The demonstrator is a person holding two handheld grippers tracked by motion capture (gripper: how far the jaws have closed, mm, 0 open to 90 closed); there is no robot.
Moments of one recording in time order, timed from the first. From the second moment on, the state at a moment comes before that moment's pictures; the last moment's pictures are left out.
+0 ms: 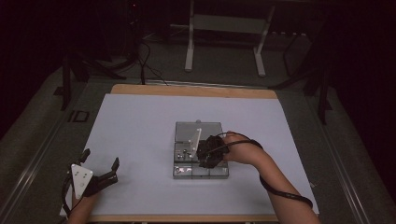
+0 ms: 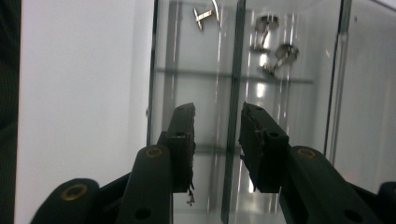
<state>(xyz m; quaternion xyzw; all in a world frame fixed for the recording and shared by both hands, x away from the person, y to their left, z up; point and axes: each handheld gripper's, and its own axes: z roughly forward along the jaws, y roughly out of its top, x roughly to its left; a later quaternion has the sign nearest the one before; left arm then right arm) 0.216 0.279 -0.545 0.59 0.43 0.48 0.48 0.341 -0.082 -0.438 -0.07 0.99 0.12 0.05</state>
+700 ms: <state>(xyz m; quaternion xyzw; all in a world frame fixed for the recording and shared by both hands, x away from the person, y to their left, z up) 0.216 0.279 -0.545 0.59 0.44 0.48 0.48 0.340 -0.162 -0.421 -0.02 0.99 0.08 0.06</state>
